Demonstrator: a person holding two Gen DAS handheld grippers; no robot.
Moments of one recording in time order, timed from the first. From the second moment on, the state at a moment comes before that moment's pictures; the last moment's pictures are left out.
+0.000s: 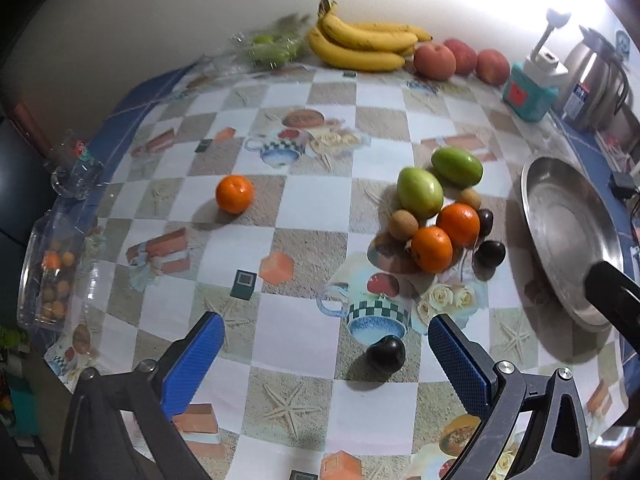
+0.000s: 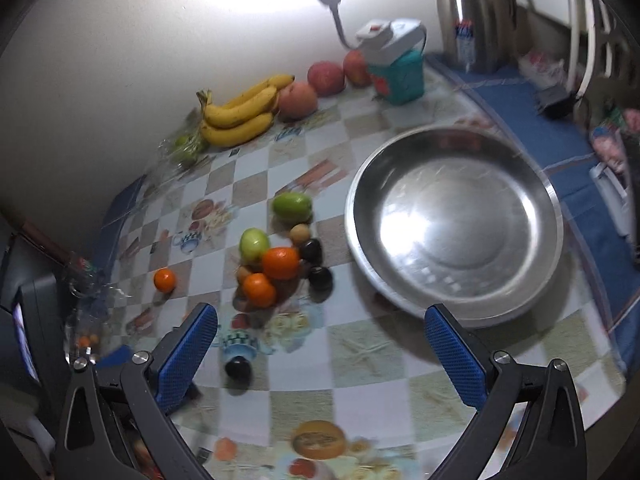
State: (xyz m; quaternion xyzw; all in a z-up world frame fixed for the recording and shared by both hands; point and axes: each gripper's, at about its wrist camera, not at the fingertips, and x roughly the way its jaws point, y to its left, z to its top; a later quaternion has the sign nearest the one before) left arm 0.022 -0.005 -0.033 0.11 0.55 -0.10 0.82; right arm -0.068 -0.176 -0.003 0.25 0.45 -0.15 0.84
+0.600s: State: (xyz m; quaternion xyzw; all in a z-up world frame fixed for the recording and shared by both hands) left arm 0.026 -0.030 -0.064 0.13 0.61 -0.15 0.77; right arm -0.010 -0.176 -0.044 0.21 0.51 -0.14 0.82
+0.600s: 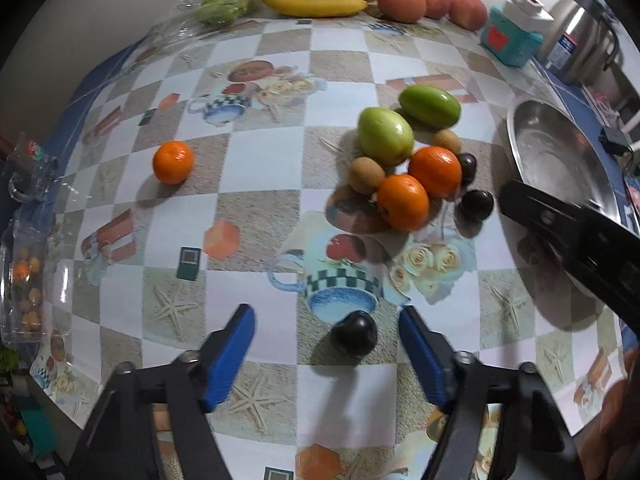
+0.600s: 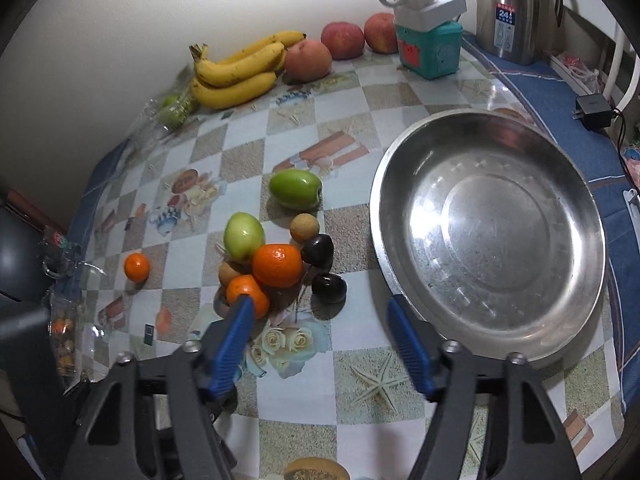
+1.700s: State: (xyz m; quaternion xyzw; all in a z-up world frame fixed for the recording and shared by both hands) left arm 0.064 -0.029 -0.051 0.08 0.59 -0.15 0.79; right arm 0.025 -0.179 -0.083 0.19 0.56 -0.16 0.79
